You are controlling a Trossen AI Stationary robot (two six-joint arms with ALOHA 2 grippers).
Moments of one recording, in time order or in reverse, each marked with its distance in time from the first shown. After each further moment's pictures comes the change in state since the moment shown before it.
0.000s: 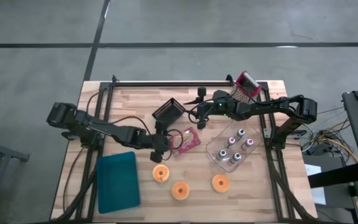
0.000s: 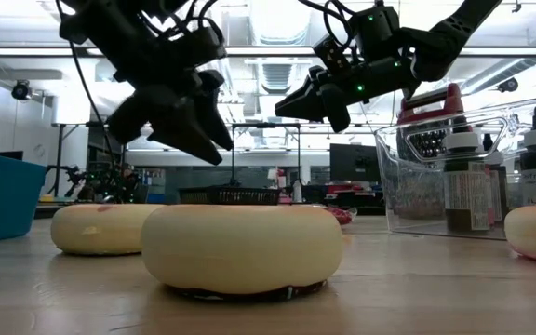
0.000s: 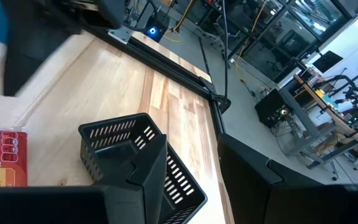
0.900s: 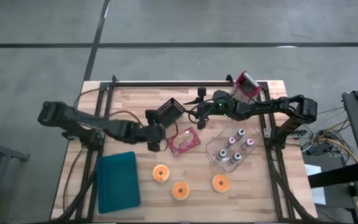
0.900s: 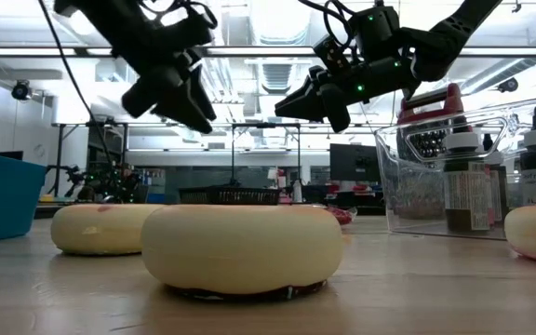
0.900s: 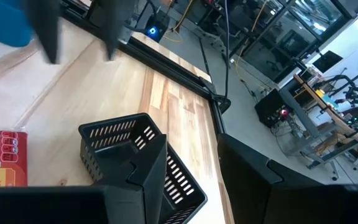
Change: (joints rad) left arm 0.048 -0.137 0.034 -0.175 -0.216 -0.056; right arm 0.000 0.000 0.000 0.000 0.000 0.000
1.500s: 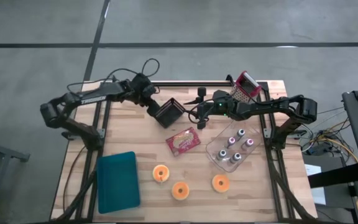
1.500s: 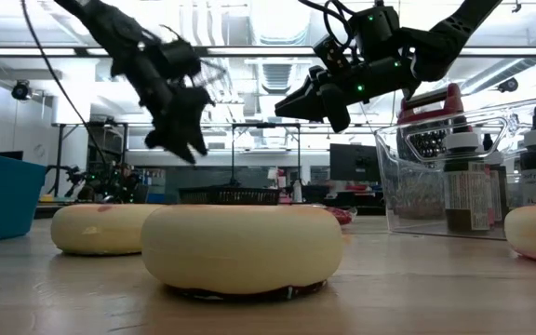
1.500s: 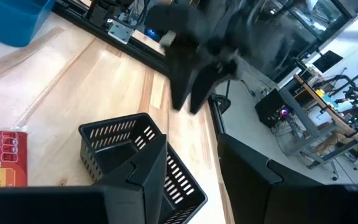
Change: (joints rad) left arm 0.743 0.032 0.057 -0.125 0.783 -0.421; right arm 0.000 0.000 0.000 0.000 0.000 0.001
